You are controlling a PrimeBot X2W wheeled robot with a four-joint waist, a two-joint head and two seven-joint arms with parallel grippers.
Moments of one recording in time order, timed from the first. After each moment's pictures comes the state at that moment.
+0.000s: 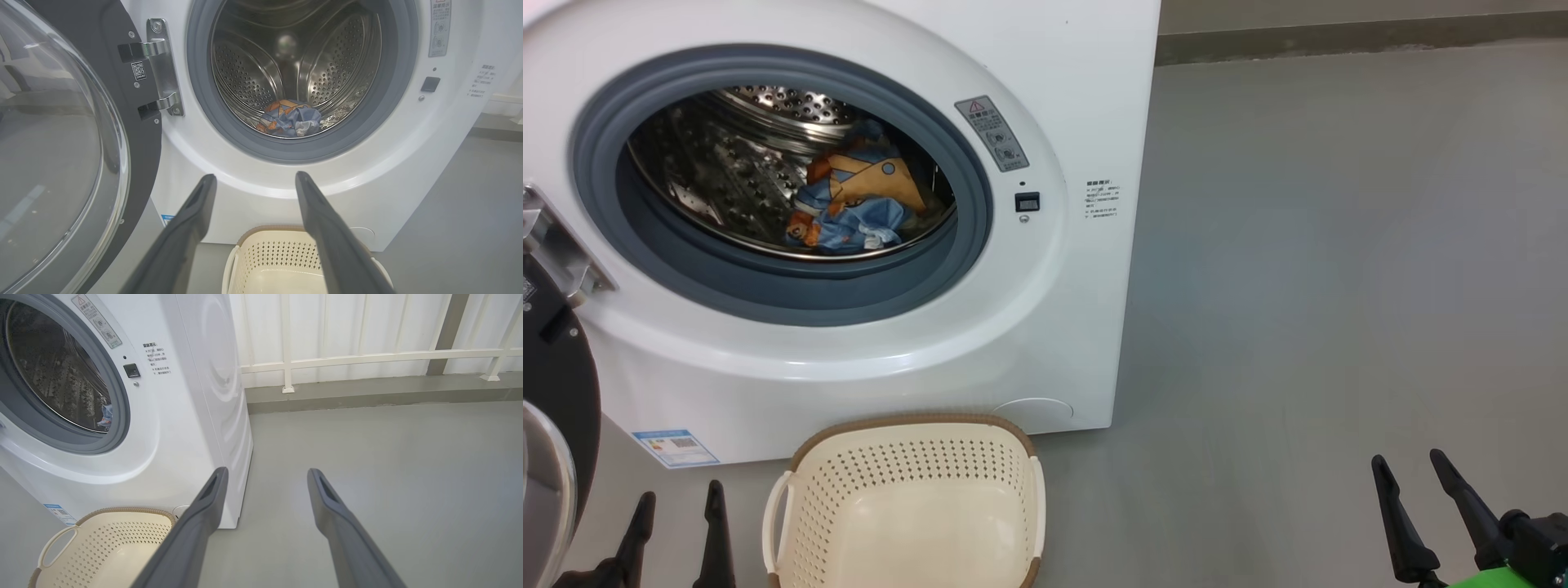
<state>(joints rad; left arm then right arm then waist) 0.04 0.08 0.15 0.21 -0.20 -0.13 -0.26 0.08 -0.21 -0.04 0.17 0.32 0.12 -0.26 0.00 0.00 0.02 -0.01</state>
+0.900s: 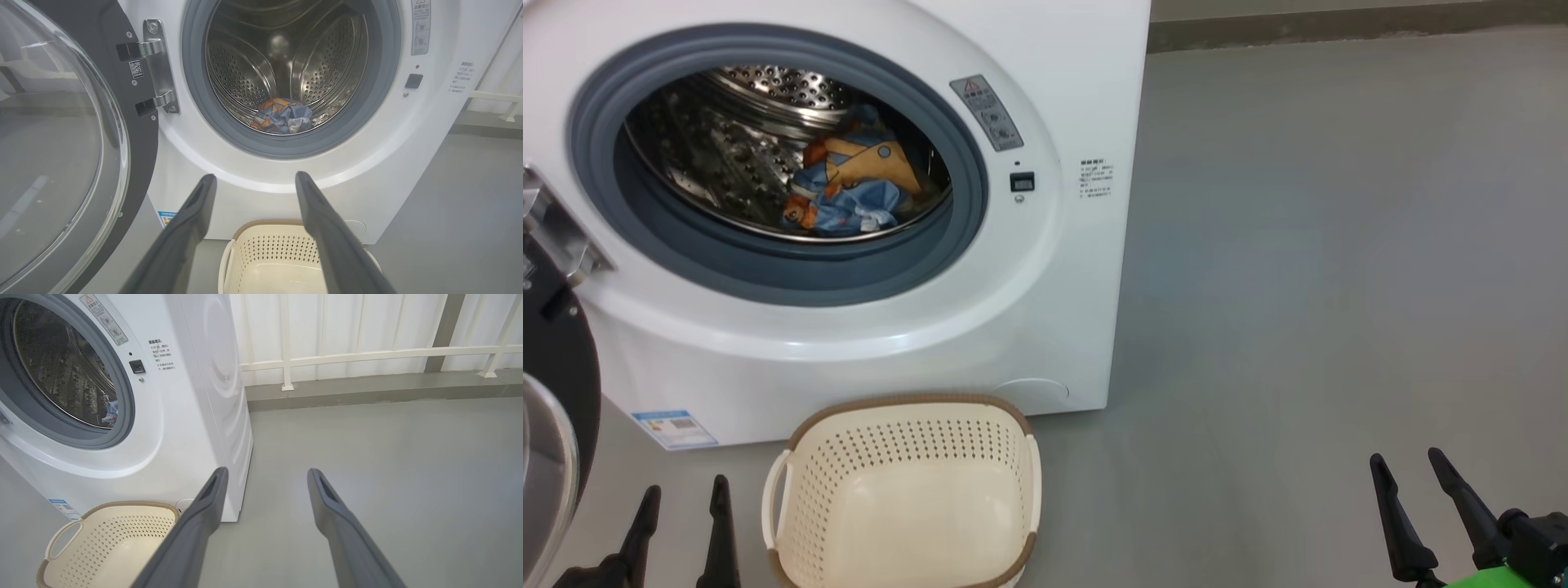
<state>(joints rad) 0.04 0.08 0.14 0.20 -0.20 -0.13 -0.26 0.08 -0.21 -0.04 0.16 0.32 0.12 -0.26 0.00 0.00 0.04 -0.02</state>
